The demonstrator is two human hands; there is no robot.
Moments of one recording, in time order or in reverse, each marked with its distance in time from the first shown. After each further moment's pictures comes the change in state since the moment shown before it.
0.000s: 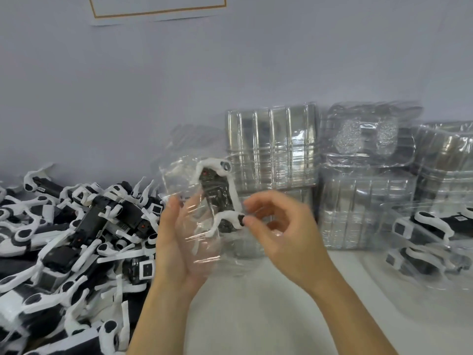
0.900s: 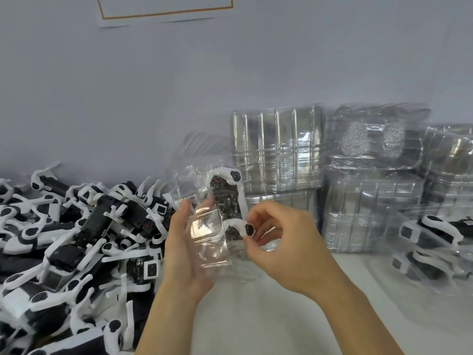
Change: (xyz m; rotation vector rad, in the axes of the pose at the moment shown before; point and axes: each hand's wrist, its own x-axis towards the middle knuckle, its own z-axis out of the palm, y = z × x) left_hand 0.008 -0.010 -0.010 -0.094 -0.079 -0.099; right_hand -0.003 0.000 0.001 -0.183 -0.135 -0.048
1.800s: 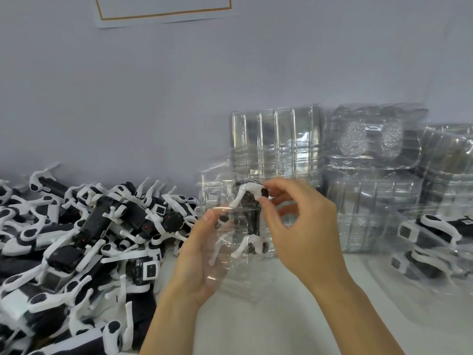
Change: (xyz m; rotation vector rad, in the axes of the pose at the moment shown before) left_hand -0.009 -0.005 0.009 0.168 -0.050 -0.044; right_hand 0.011 -0.009 -0.005 -0.179 0.375 -0.113
